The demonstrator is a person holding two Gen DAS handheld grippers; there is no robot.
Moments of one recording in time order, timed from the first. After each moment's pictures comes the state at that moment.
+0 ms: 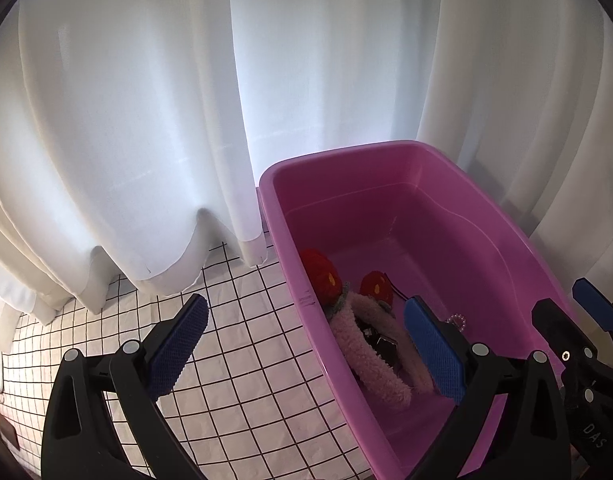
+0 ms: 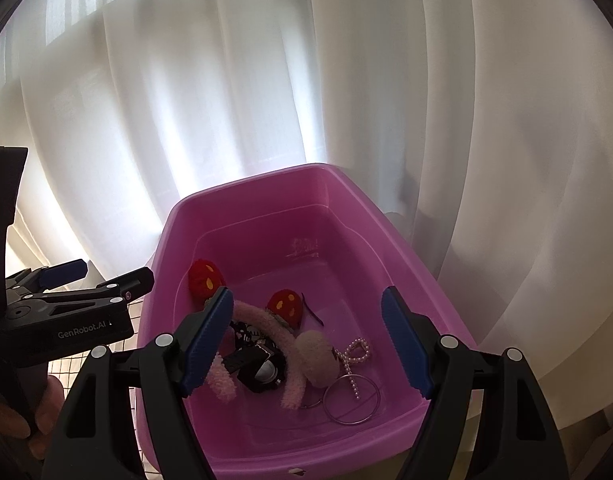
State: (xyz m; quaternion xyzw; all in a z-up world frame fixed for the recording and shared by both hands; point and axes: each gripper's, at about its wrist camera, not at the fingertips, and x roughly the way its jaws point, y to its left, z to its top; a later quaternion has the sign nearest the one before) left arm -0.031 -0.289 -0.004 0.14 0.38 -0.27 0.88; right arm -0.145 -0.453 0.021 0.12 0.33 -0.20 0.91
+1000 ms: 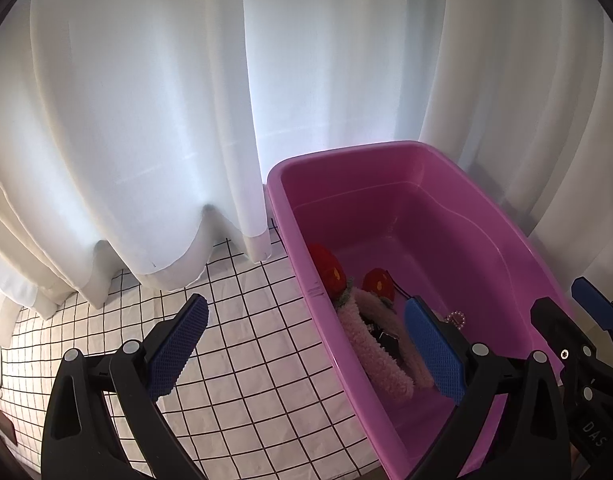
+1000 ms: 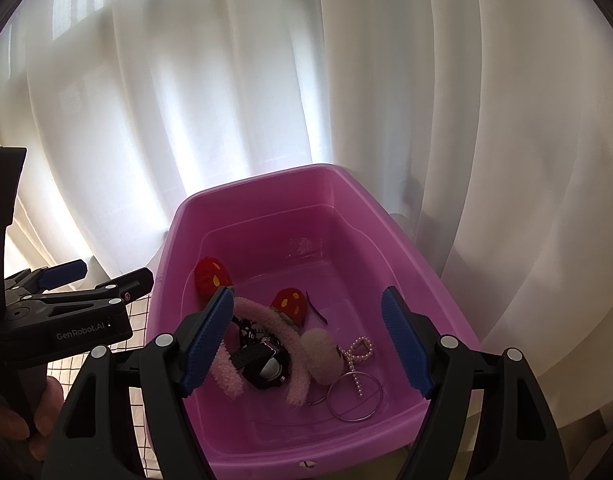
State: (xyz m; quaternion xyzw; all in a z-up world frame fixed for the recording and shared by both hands) left arm -0.032 -0.280 -0.001 0.13 0.38 -0.26 0.88; right arm -0.147 -0.447 0.021 0.12 0.33 -0.20 0.91
